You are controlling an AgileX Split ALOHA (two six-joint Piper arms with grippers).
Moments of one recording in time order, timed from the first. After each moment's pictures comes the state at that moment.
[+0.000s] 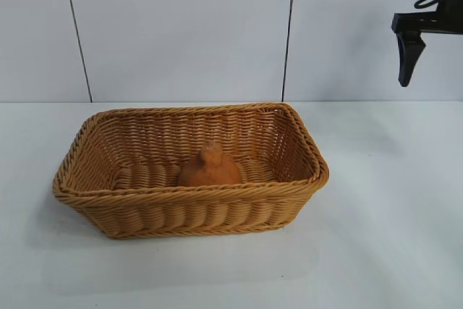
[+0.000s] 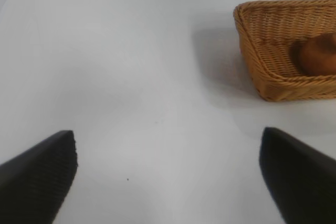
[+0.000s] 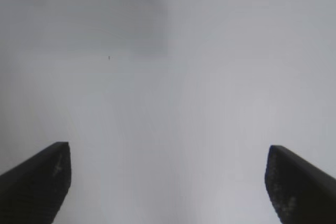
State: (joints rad) left arm -0.02 0.00 -0.50 0.01 1.06 -0.02; right arm 0.01 1.98 -1.63 -0.02 1.21 0.04
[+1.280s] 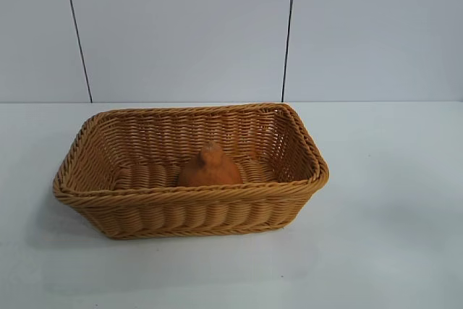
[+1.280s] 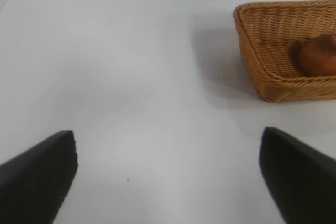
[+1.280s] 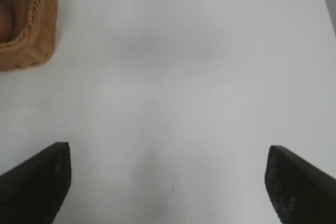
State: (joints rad) left arm -0.02 0.00 -0.50 0.01 1.06 -0.02; right arm 0.01 0.22 -0.50 0.02 1.02 -0.02
